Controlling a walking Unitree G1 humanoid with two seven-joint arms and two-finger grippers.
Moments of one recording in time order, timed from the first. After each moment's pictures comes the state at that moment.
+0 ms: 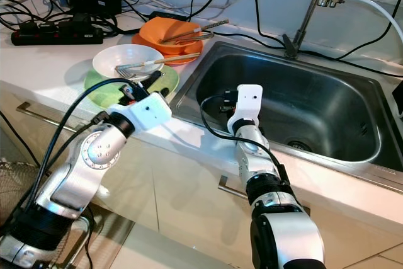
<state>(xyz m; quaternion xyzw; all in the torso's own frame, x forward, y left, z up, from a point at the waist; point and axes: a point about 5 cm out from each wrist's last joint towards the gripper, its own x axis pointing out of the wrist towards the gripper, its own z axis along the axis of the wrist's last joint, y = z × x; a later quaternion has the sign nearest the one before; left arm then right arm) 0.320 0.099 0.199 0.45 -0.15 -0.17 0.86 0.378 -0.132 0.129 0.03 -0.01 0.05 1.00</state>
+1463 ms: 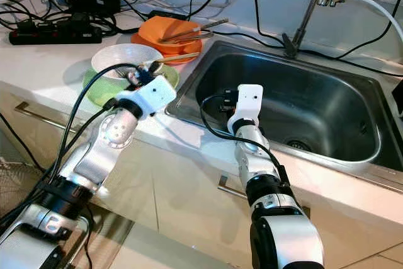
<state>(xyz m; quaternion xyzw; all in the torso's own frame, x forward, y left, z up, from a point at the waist) 0.357 0.091 0.201 0.44 -0.13 -0.13 0.88 0.377 -0.132 0.131 0.04 -0.02 0.04 1.00</state>
